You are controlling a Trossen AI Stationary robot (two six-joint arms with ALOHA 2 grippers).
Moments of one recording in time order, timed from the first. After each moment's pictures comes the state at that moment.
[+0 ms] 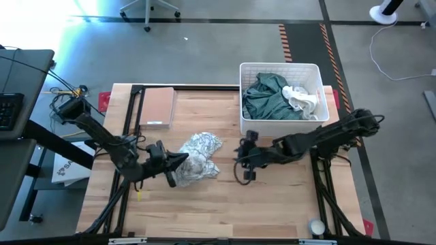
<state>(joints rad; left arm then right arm) -0.73 1.16 0.55 0.55 -1.16 -0.38 0.31 1.49 1.16 -0.45 0.41 0.12</state>
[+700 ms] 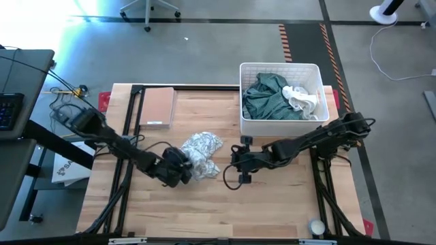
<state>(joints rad) -0.51 1.49 0.55 -0.13 -0.67 -1.18 0.31 1.63 1.16 -0.42 0.38 0.11</state>
